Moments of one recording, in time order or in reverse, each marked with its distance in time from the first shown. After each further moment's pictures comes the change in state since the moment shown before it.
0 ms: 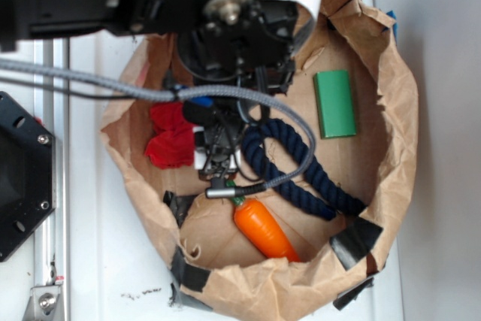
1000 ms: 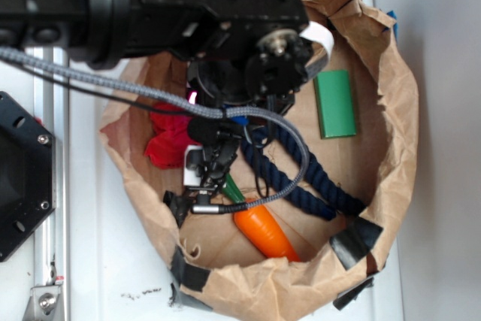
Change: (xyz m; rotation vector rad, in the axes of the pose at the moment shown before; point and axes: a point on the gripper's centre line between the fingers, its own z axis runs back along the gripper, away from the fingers) arm -0.012 -0.009 -0.026 -0.058 0.197 -0.052
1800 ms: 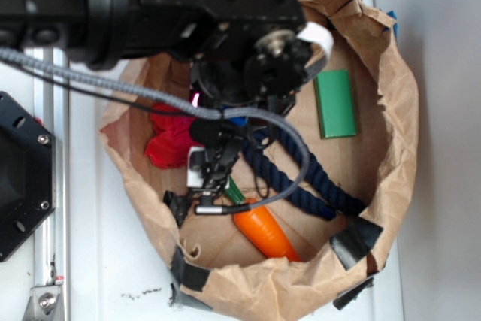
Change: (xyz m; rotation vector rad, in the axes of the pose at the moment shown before) arm 0.000 -0.002 -0.009 -0.013 -0.019 0.004
